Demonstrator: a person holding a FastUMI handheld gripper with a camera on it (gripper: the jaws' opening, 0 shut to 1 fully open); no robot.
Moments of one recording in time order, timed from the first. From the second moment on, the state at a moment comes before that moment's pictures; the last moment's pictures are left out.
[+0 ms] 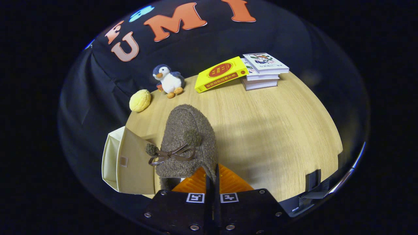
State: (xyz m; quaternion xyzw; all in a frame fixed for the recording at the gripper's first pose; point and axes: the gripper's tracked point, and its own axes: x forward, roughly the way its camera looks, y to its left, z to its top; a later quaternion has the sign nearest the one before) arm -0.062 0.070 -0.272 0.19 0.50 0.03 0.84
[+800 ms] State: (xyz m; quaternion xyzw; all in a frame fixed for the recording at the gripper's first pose) arm -0.059 0.295 -0.193 0.21 0.51 0.12 0.83
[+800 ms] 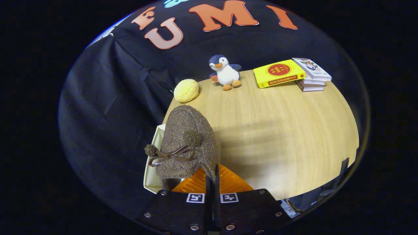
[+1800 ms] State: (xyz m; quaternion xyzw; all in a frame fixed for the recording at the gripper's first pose) arm -0.061 0.366 -0.212 0.23 0.55 0.10 0.80
